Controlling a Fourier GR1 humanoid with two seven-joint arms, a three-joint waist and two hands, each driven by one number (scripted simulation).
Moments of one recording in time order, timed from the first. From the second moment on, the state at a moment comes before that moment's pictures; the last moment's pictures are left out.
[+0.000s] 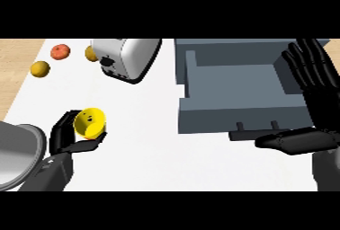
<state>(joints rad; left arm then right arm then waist) -0.51 0.25 0.39 -0.23 0.02 -0.07 -1.07 -0.29 -0.20 -0.12 -1.86 -0.12 0.19 0.12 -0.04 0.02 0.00</state>
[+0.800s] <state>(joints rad) -0.65 0.11 0.34 -0.40 0.04 -0.11 -1.05 -0.26 -0.22 -0.16 -1.86 -0.14 0.21 0.12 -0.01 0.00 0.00</state>
